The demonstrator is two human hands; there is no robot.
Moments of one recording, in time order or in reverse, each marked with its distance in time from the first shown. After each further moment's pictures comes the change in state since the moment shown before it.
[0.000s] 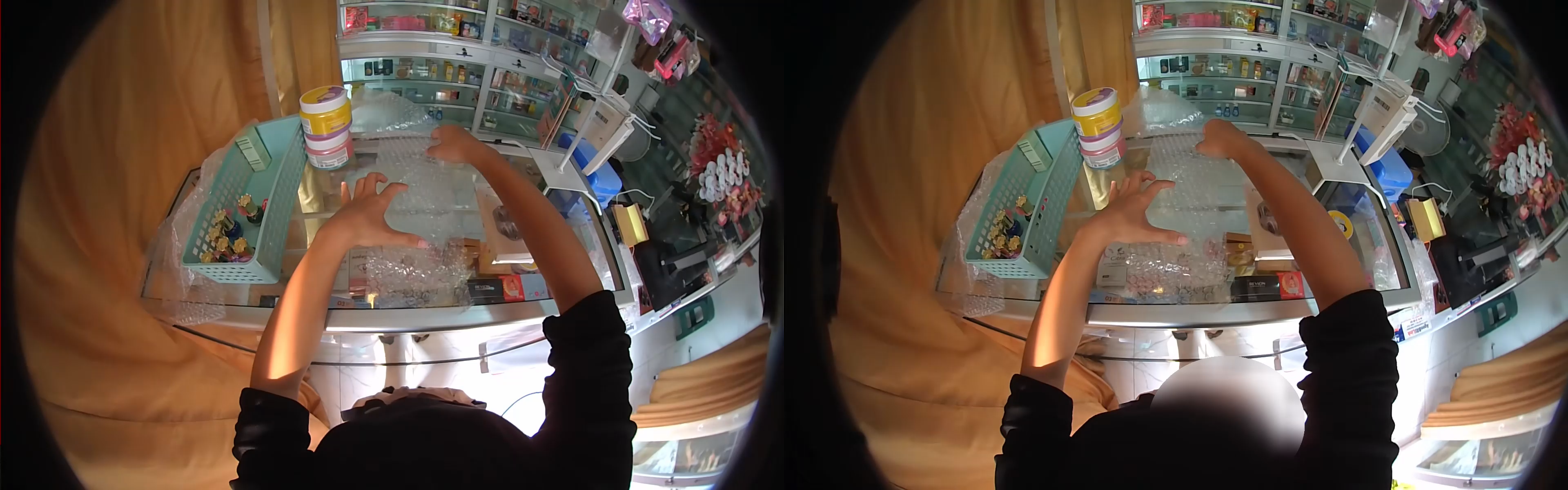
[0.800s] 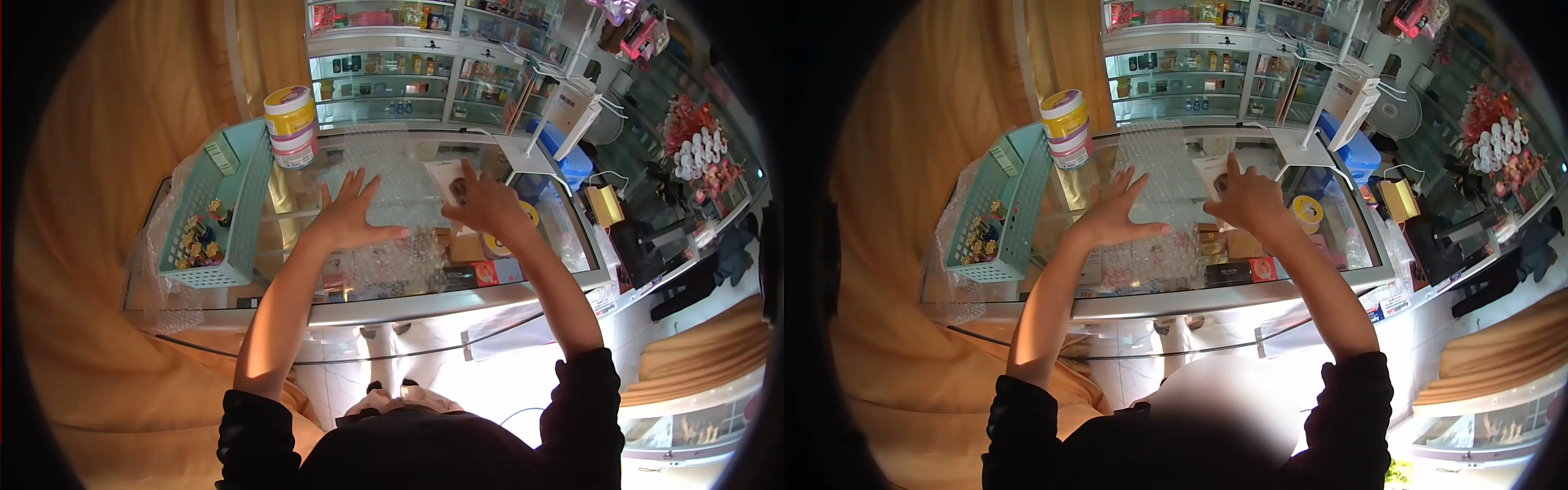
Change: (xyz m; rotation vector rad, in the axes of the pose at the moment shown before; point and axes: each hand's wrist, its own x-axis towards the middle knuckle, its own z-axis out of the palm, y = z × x) left_hand 0.007 0.015 0.017 0.001 -0.040 0.005; right_hand -0.187 -0.014 -0.015 -0.298 0.085 0.234
